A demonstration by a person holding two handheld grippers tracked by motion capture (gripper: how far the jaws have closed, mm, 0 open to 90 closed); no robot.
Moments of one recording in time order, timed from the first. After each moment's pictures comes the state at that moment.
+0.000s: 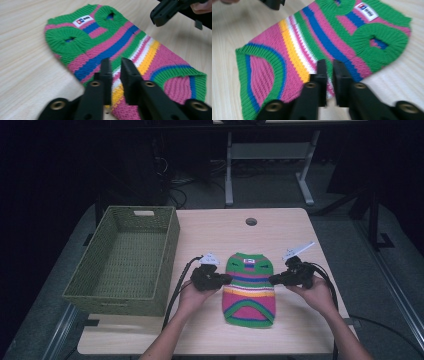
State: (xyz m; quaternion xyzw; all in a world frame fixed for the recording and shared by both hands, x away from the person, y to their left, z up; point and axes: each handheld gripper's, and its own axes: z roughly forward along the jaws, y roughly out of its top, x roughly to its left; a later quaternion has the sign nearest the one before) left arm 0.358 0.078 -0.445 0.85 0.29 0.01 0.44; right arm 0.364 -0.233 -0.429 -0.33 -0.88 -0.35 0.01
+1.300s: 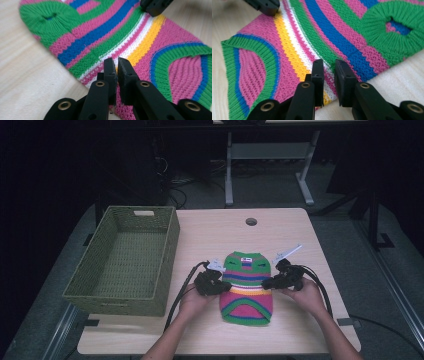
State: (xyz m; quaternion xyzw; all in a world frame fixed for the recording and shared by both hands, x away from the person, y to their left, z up) left arm 0.355 0.074 -0.456 0.88 0.28 0.02 0.39; right arm 0.376 -0.216 -0.454 -0.33 -0.88 -0.33 0.03
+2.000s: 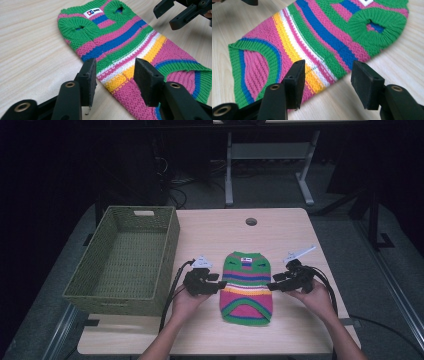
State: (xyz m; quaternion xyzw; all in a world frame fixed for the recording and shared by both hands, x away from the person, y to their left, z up) left arm 0.345 0.101 -0.446 0.83 0.34 0.05 0.44; right arm 0.362 -0.240 -0.444 -0.36 -0.86 -0.36 0.01
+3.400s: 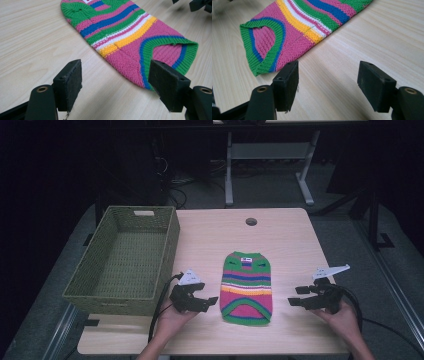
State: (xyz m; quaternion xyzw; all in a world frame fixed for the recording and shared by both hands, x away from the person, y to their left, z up) left arm 0.298 0.132 -0.441 0.84 0.33 0.08 0.43; right arm 0.306 -0.301 -0.453 -0.39 -0.83 -0.39 0.00
